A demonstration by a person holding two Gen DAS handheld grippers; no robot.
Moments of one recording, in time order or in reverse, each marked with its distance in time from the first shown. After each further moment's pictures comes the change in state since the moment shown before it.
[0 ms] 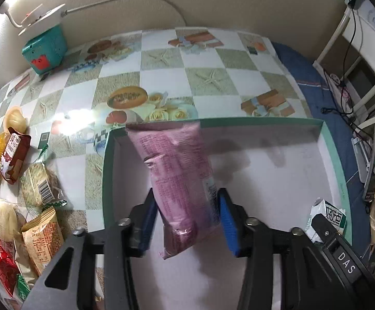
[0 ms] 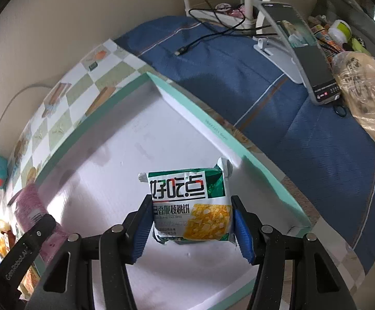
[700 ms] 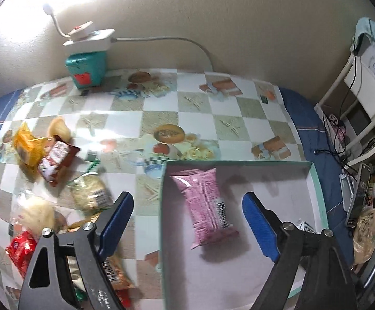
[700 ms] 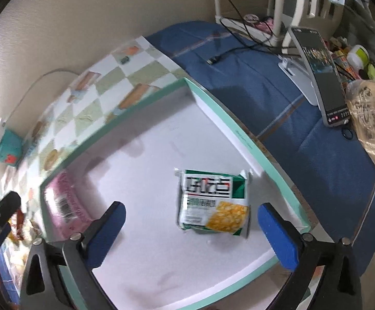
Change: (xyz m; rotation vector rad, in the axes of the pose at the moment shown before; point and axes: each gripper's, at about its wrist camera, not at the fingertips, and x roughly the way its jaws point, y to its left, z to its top) left arm -0.078 0.045 0.002 -0.107 -0.164 0.013; right arm -0.030 0.023 0.001 -0.119 -0.011 0.065
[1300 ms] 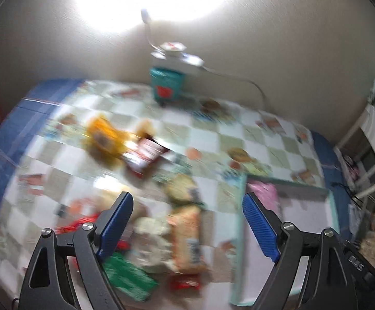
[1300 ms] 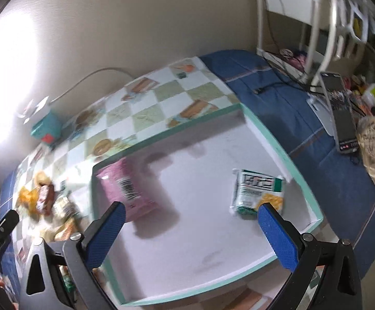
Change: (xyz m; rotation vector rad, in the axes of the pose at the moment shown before) left arm -0.080 0.108 -0.040 -0.188 -0.180 0.115; right arm -0.056 0.057 -0.030 -0.155 -0.107 0.105
